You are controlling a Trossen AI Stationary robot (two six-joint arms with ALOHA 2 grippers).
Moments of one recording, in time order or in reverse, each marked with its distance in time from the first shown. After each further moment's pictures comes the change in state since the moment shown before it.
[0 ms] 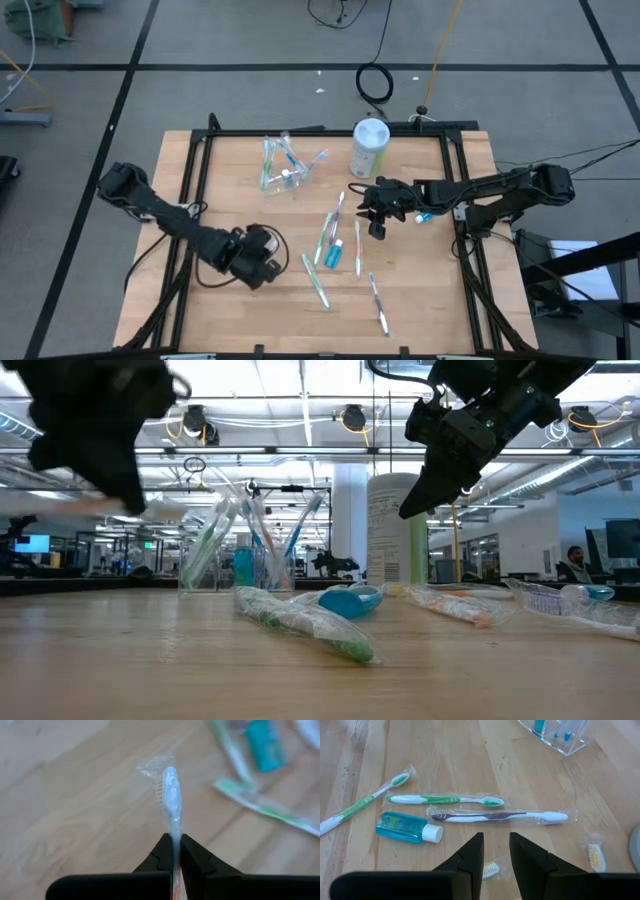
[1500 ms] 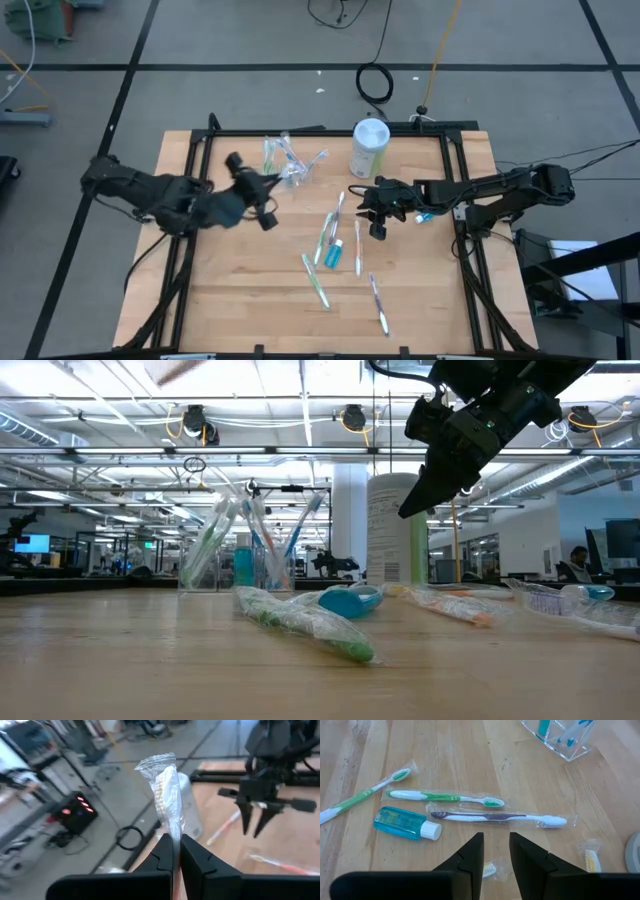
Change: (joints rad) left arm 0.199 -0.208 0.421 0.050 -0.495 1.195; right arm 0.001 0.000 0.000 0.002 -0.003 -0.060
